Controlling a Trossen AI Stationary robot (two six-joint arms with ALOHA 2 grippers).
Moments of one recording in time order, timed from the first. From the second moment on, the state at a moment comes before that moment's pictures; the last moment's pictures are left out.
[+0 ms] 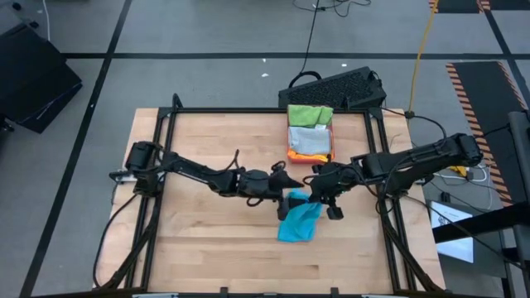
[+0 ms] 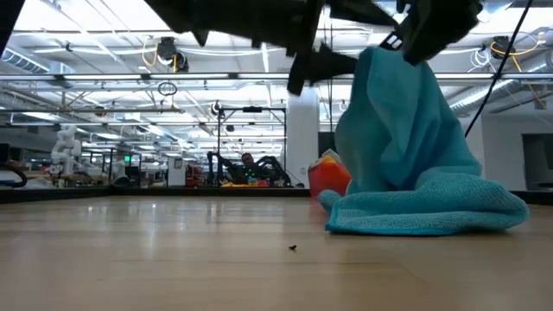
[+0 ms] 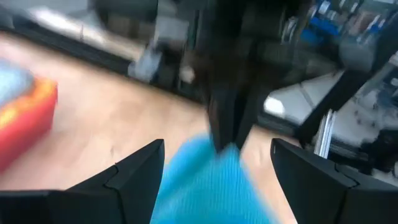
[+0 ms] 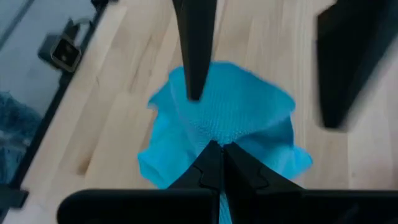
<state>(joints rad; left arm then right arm) -0.14 1.90 1.19 0.49 -0.08 -0.40 0.17 1.19 0.88 -0.52 -0.15 0.06</state>
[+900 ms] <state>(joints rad) -0.12 1.91 1.21 0.42 -0.12 -0.32 0.09 1.19 0.95 -0.53 -0.13 0.09</state>
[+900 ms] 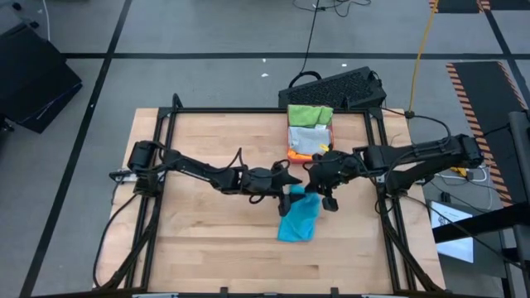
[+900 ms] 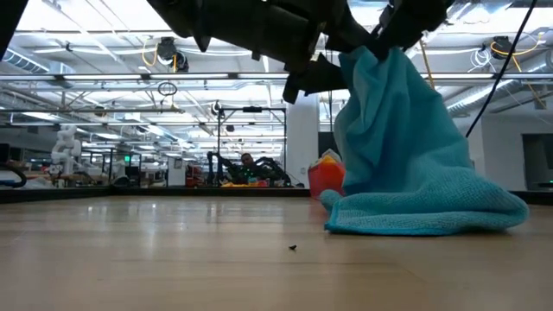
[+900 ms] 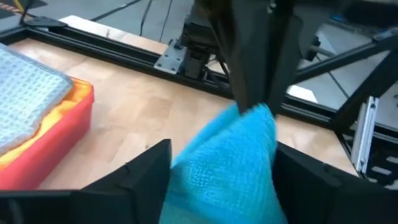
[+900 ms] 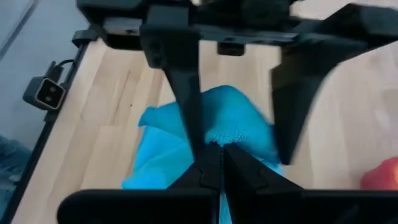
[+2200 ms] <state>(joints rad) -0.12 1.61 1.20 0.12 -0.05 -0.37 0.07 1.13 1.00 -0.50 -0.25 0.26</state>
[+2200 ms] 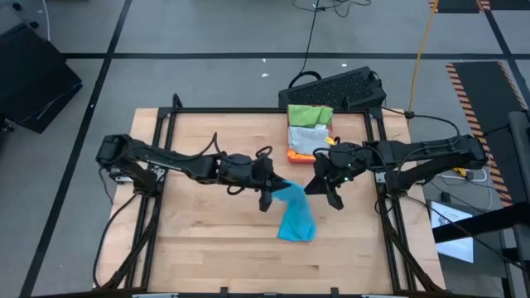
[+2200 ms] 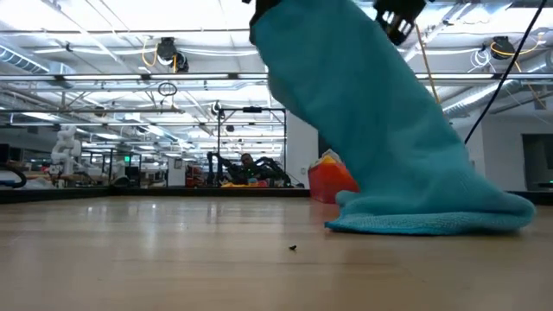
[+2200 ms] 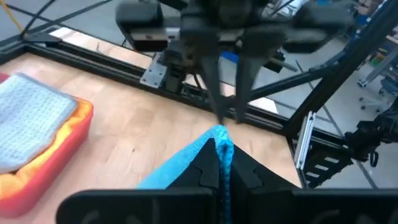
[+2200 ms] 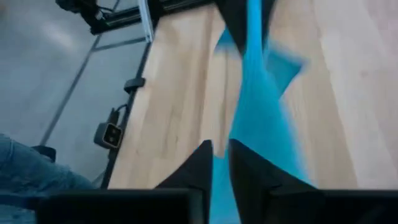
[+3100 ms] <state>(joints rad) -0.01 1.44 1.20 -0.01 -0.04 -0.49 0.35 1.13 0.48 -0.05 0.21 0.61</state>
